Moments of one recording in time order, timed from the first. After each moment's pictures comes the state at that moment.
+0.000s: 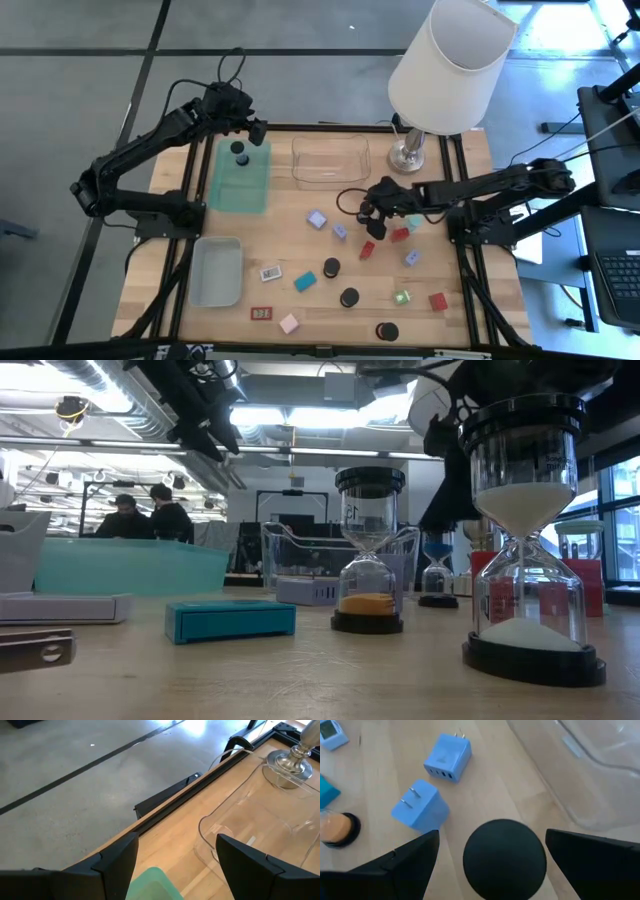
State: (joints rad) left arm 0.75 1.14 1.09 -0.60 -0.08 -0.12; right arm 0.05 1.33 0.64 -0.15 0.17 0.34
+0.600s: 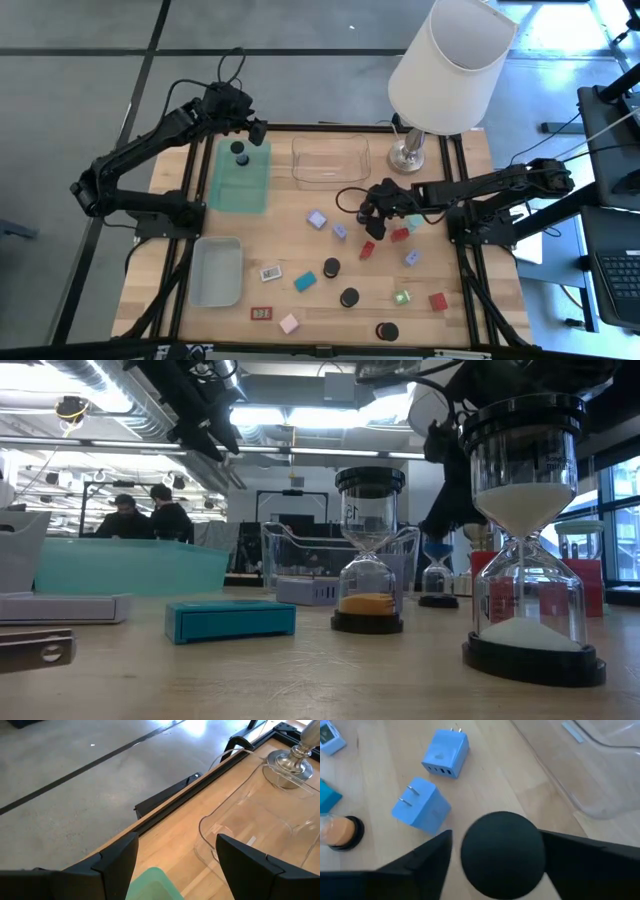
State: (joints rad) left arm 0.75 1.14 1.09 -0.60 -0.09 -0.12; right arm 0.05 1.33 0.64 -0.16 0.16 0.41
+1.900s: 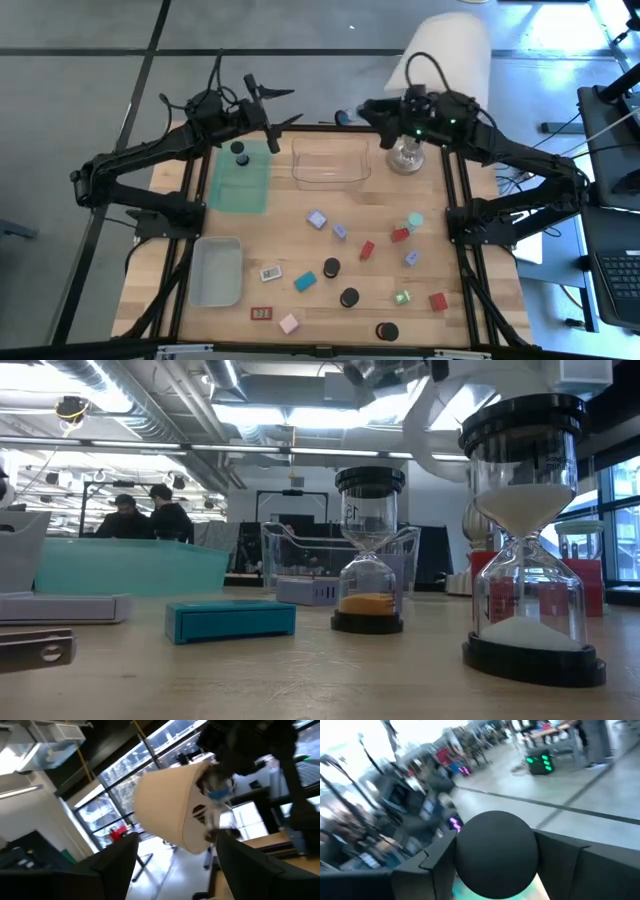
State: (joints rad) left arm 0.43 1.14 1.09 0.19 0.04 0.50; right arm -0.27 1.18 1.28 -0.13 0.12 0.49
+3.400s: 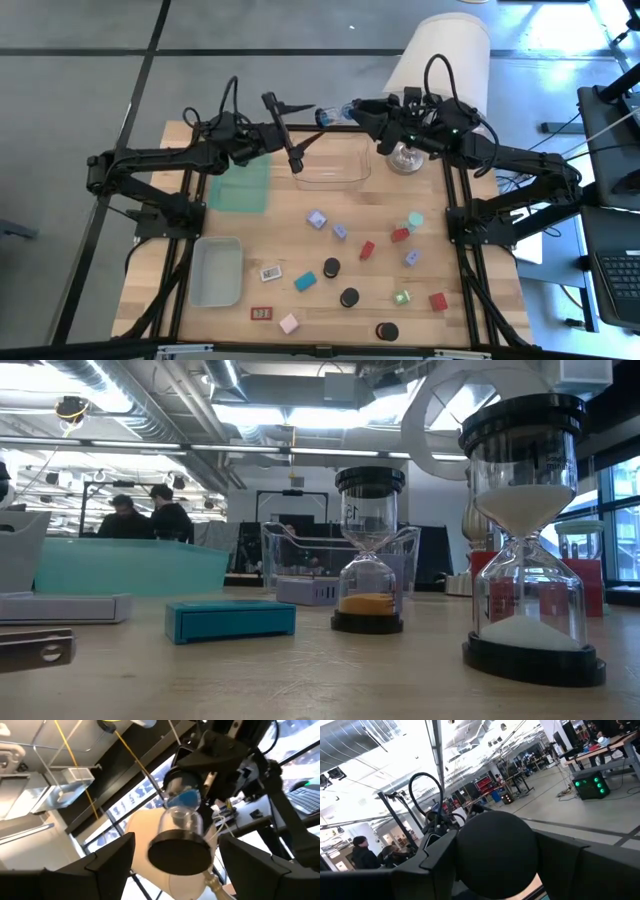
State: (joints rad) left arm 0.22 1.28 1.09 0.51 -0.10 0.63; right arm -0.17 1.25 1.29 0.18 0.11 0.54
